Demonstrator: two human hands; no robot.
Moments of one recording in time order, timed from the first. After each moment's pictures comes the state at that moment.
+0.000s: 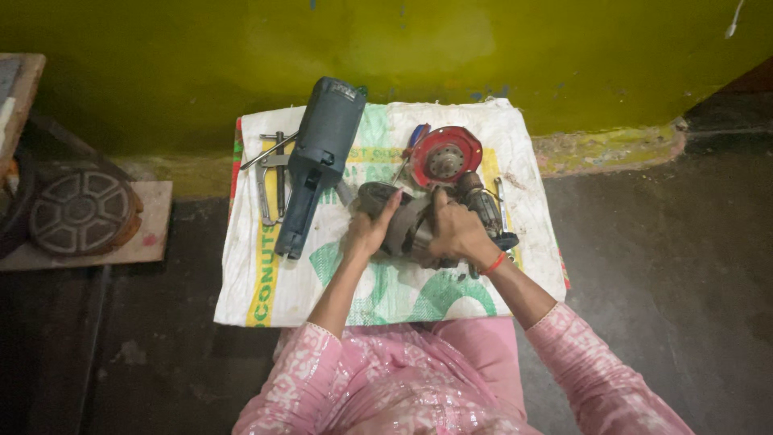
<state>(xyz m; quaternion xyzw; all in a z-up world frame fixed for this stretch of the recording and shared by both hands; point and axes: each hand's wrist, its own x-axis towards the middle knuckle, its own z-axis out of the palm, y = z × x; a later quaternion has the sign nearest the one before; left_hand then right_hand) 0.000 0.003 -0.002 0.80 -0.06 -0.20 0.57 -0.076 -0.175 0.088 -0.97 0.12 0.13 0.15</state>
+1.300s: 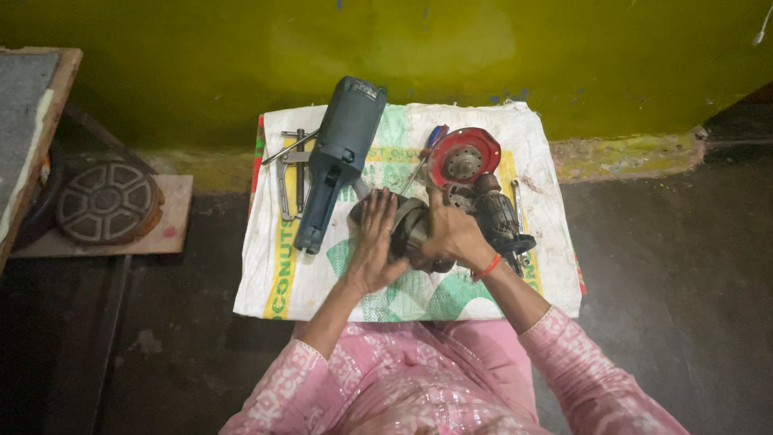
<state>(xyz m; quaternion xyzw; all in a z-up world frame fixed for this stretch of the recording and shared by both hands) -0.039 0.054 0.016 0.80 -0.41 0.10 0.43 -0.070 -0.131 0.103 -0.97 0.09 0.12 0.16</state>
